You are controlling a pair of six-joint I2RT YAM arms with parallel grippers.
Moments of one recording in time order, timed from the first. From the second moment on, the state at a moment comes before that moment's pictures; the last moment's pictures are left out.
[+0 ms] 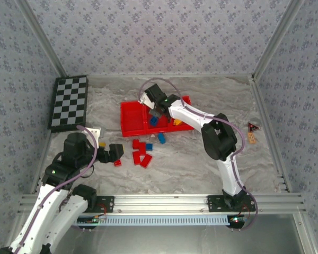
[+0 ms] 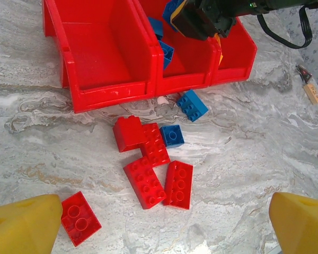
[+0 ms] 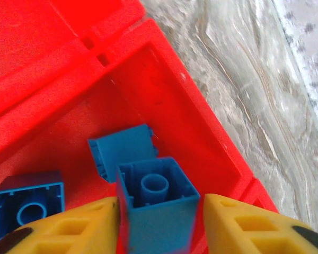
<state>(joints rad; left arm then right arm) -0.36 0.53 0.70 -0.79 0.27 -0.38 0.70 2.13 1.77 -0.57 0.32 -0.48</state>
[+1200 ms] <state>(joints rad) -0.36 0.57 0.70 -0.79 0.27 -0.38 0.70 1.62 1.12 -0.52 0.08 0.40</state>
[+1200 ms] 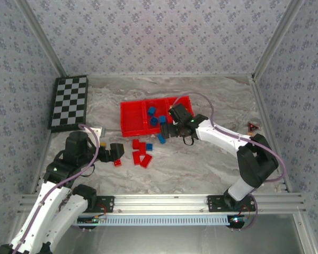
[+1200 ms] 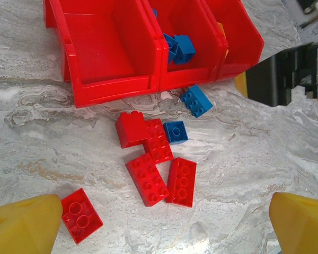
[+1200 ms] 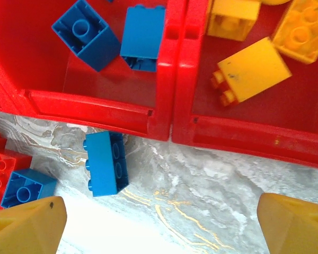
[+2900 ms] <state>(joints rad) -0.36 0.57 0.70 -0.79 0.27 -0.38 0.82 1.92 1.45 -0.73 0.11 0.24</state>
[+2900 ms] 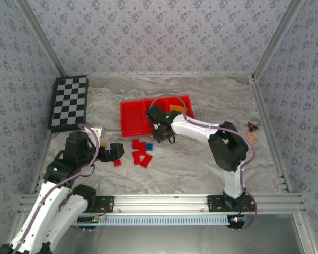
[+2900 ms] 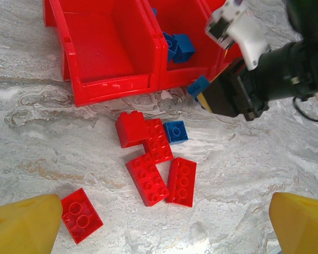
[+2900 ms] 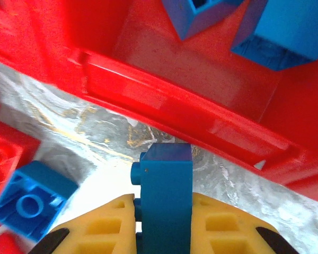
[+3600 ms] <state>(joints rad) -0.36 0.57 0.70 -0.79 0.27 -0.38 0.63 2.24 2.00 -0.89 0.09 0.16</state>
